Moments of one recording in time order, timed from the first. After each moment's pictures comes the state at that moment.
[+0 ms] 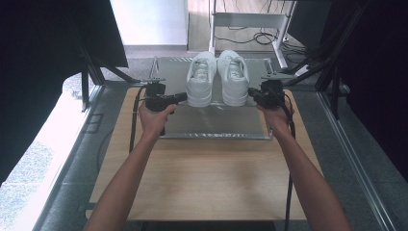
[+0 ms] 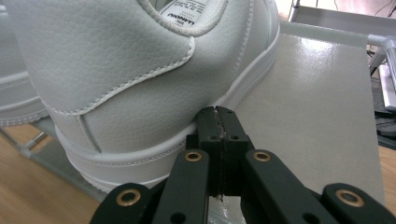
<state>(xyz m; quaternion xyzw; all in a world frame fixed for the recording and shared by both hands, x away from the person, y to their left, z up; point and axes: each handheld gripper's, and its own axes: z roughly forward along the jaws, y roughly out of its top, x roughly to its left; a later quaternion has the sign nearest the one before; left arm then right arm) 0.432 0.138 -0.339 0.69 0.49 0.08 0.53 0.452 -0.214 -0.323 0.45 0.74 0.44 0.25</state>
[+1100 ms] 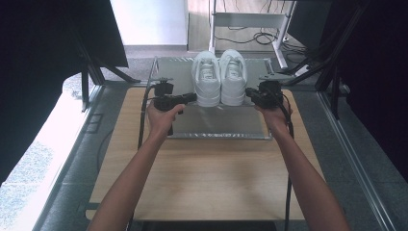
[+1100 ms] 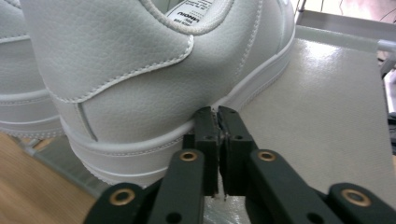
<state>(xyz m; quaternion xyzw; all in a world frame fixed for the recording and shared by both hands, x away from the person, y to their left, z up) 0.437 0.120 -0.342 0.69 0.48 0.06 0.54 0.451 -0.209 -0.324 0.43 0.74 0.44 0.26</state>
